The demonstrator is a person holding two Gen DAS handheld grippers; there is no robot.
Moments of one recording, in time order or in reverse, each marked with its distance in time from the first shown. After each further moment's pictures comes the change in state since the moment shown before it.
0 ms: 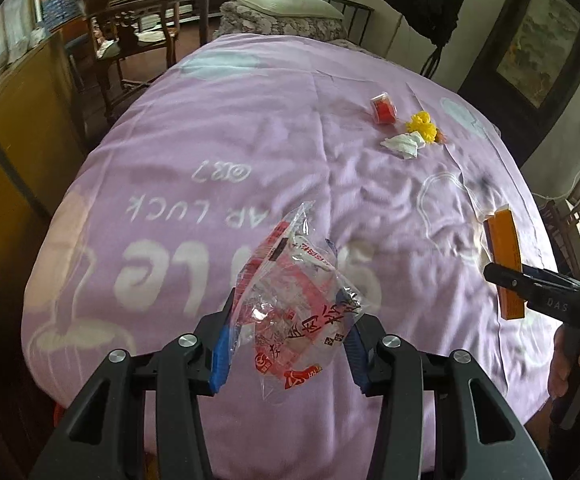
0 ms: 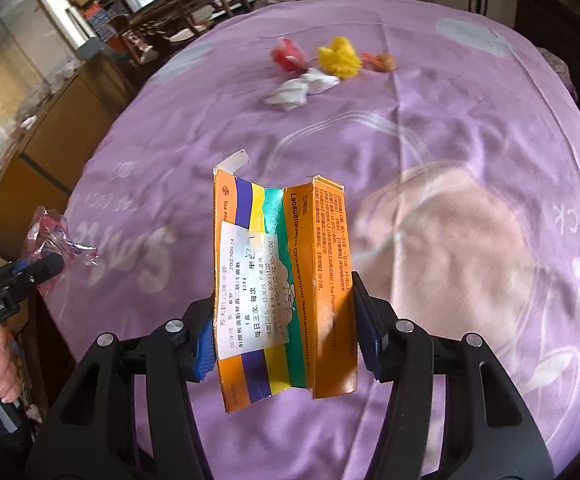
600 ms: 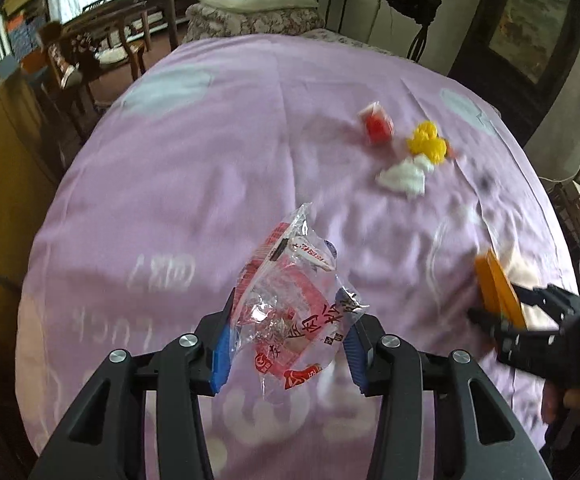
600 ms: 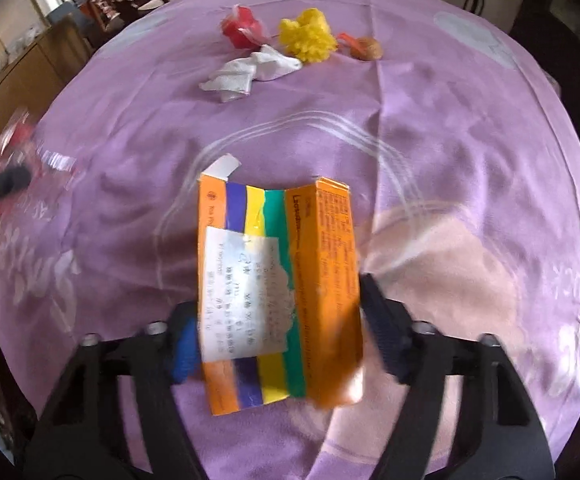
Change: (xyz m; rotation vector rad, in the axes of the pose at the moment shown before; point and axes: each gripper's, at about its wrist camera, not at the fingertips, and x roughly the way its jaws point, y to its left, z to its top) left arm 0.078 -0.035 0.087 0.112 0.042 0.006; right arm 0.064 -0.019 0.049 -0.041 0.076 -0.182
